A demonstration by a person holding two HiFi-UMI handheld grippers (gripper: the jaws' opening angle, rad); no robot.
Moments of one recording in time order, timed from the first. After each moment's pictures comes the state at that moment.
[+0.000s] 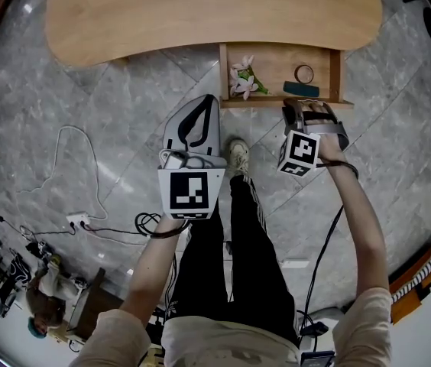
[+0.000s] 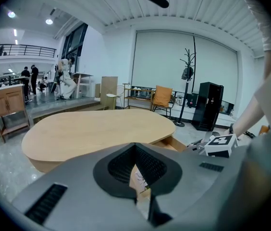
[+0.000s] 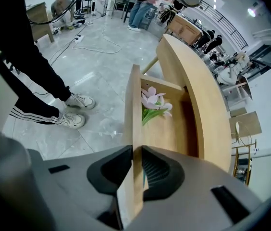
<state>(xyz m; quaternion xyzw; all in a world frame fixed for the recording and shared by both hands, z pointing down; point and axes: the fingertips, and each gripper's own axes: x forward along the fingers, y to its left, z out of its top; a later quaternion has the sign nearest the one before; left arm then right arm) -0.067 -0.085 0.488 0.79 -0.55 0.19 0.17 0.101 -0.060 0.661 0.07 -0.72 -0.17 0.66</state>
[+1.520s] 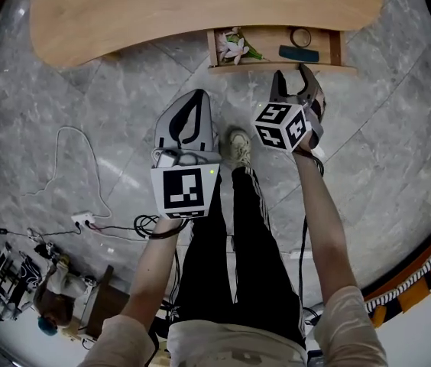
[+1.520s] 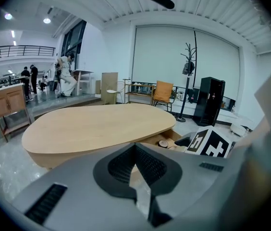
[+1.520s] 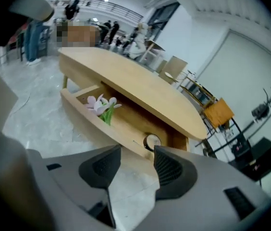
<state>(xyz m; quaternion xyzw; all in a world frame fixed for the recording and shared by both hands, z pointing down) -0.059 -0.091 0.515 0.78 -0.55 0.22 0.19 0.118 -0.139 0.648 0.51 -0.69 0.05 0.51</state>
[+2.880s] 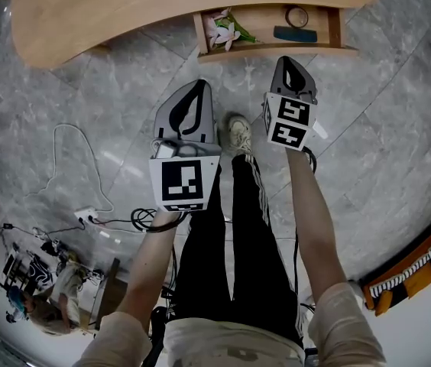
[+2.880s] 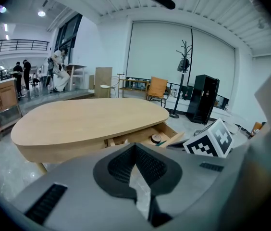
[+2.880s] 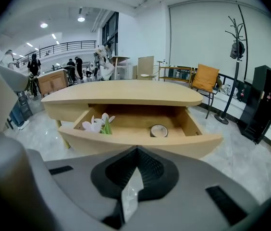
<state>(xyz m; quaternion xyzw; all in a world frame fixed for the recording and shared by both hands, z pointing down) -0.037 -0.086 0.546 0.80 -0.52 0.23 0.20 0.126 -0.123 0.667 0.60 -0.71 0.23 0.30</state>
